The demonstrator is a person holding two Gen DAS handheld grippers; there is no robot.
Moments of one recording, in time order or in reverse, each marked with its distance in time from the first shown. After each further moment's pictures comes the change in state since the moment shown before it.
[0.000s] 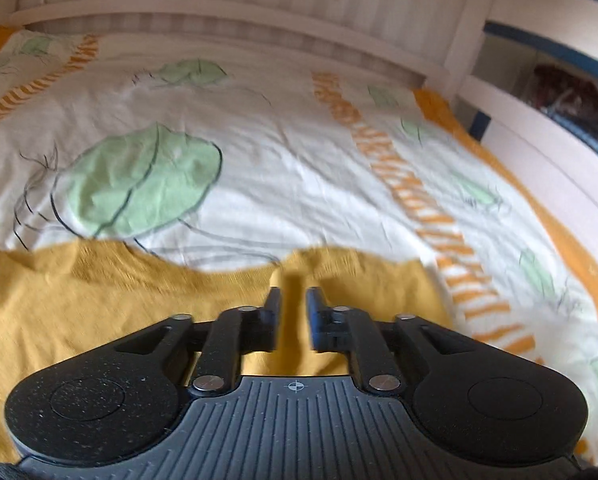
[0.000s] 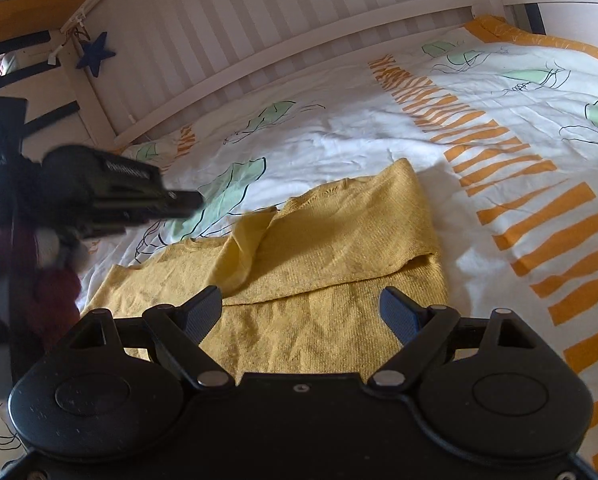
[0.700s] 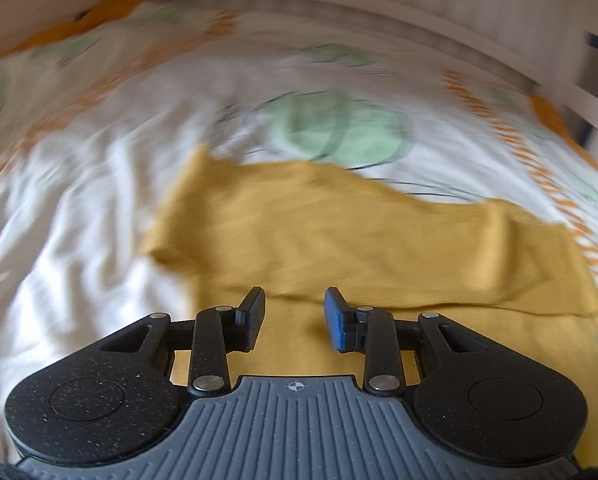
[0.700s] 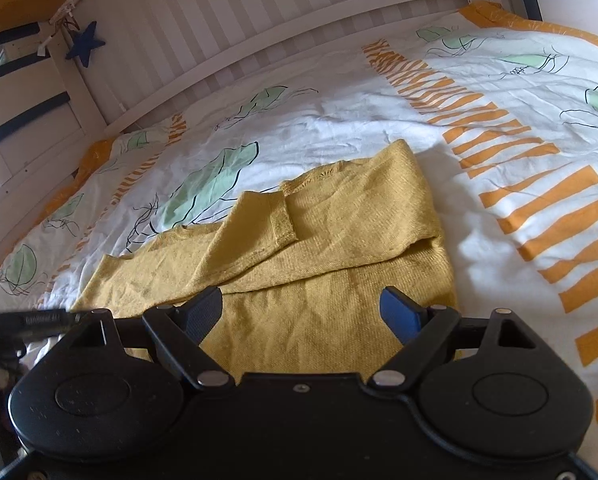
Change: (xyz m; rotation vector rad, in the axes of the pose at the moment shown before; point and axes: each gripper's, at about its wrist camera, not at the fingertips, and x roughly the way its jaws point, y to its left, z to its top) left arm -0.062 0.126 -0.069 -0.164 0.016 0.322; right arm 0.008 0.004 -0.002 0.016 0.045 -0.019
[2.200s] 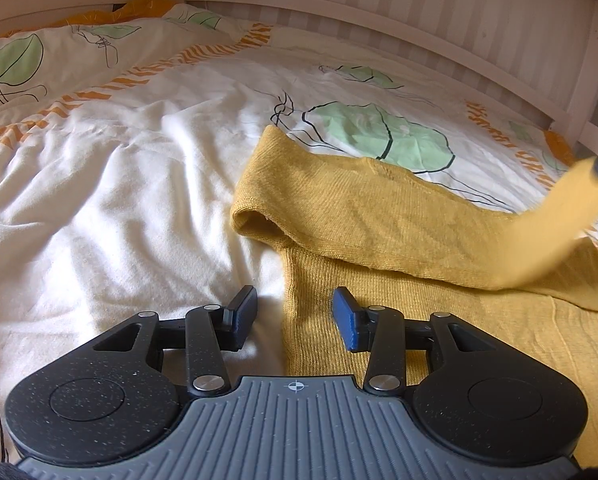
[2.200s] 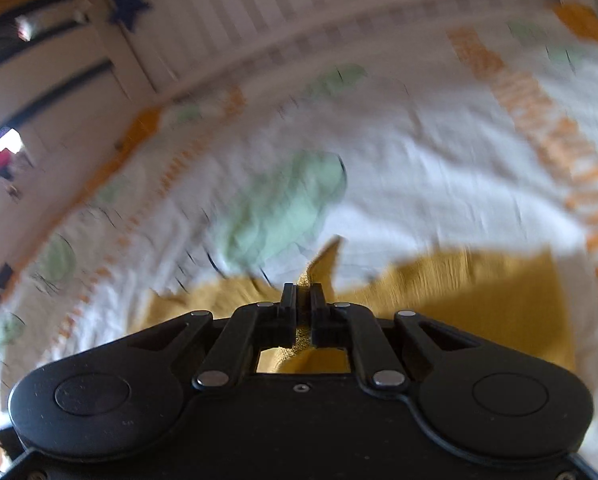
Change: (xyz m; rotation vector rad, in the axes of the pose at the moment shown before) left arm 0.014 0.050 -0.035 -0.052 -0.101 -0.025; right arm 0.067 0.069 0.118 -0.113 0.101 0.163
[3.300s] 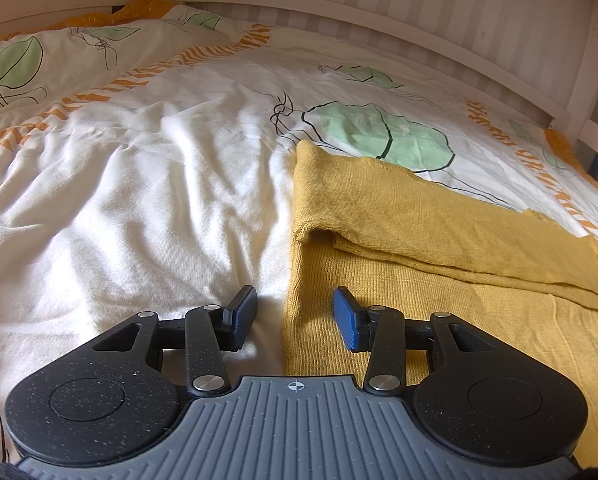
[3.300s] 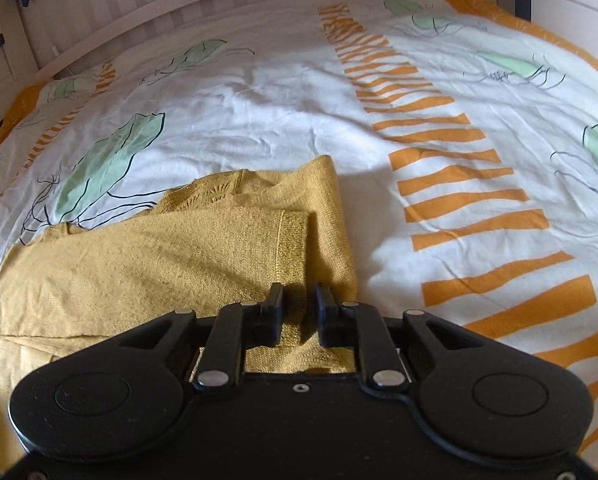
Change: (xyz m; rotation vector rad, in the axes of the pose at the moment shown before) left arm 0.000 -0.001 0.000 0.003 0.000 0.003; right arm -0.007 -0.104 -0.066 0.032 0.070 -0.388
